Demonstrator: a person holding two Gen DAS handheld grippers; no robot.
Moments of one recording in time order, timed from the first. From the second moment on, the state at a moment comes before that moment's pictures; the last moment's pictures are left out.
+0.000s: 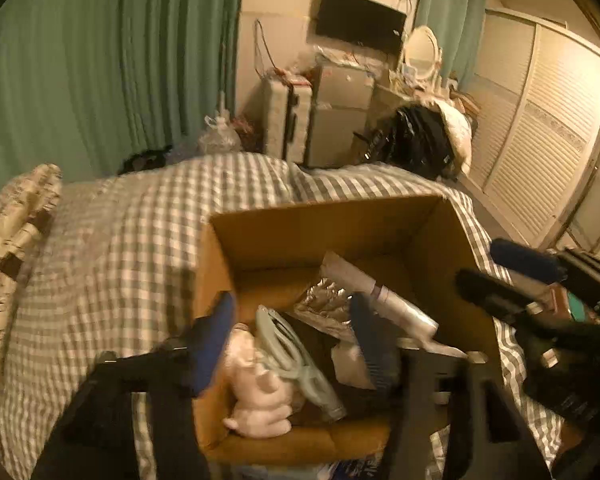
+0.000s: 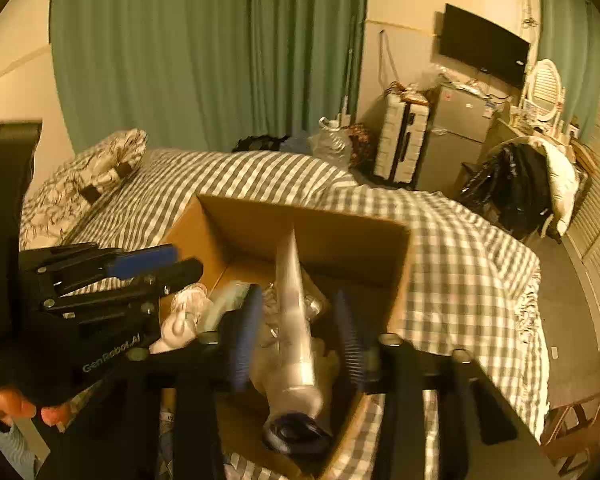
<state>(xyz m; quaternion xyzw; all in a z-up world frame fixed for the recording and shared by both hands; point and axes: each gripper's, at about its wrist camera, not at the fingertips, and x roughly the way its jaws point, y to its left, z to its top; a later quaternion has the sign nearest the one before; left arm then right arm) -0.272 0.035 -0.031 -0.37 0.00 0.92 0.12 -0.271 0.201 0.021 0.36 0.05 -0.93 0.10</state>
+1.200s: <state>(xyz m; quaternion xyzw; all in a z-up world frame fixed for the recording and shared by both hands) -0.078 -0.033 -0.073 -0.35 0.01 0.94 0.00 -0.103 0.196 -0.024 0.39 0.05 -0.92 0.09</state>
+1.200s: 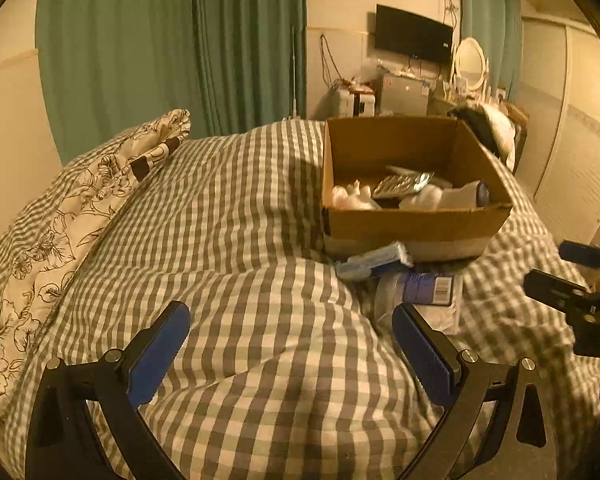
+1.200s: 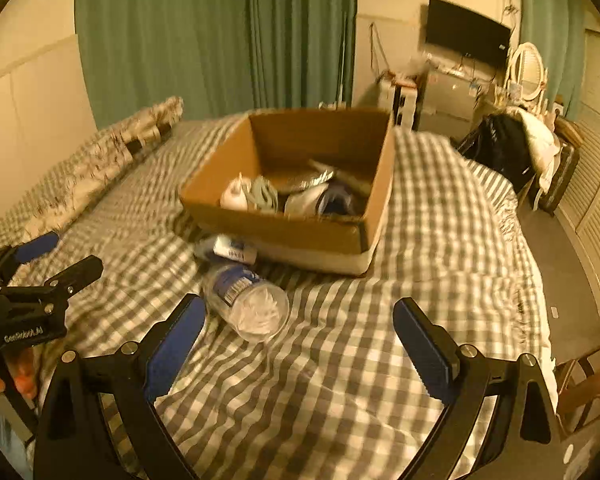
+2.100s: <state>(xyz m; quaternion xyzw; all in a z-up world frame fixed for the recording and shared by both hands) -0.092 -0.068 -0.097 -0.41 -0.04 0.91 -0.02 -0.206 0.132 -0.131 0.55 0.12 -0.81 0.17</state>
